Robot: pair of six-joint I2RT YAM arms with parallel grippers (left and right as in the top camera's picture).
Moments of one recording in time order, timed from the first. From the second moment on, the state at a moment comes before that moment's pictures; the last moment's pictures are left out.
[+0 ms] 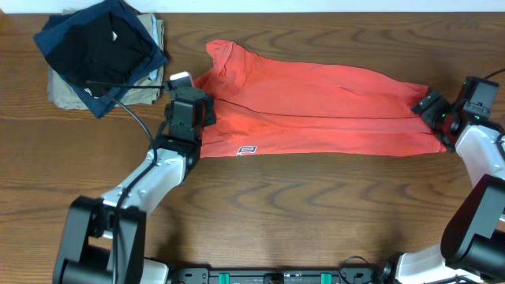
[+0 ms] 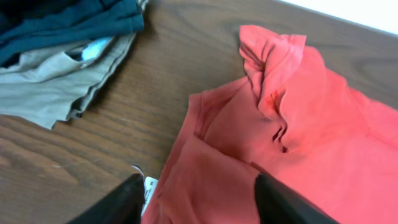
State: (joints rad) left arm -0.26 1.58 0.78 0.15 -0.29 -0.44; right arm -0.37 1.70 1.05 -0.37 -0.04 0.51
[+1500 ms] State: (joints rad) left arm -0.19 2.32 1.83 -0.56 0.14 -0.19; right arm -0.19 1.63 1.26 -0.78 -0.18 0.26
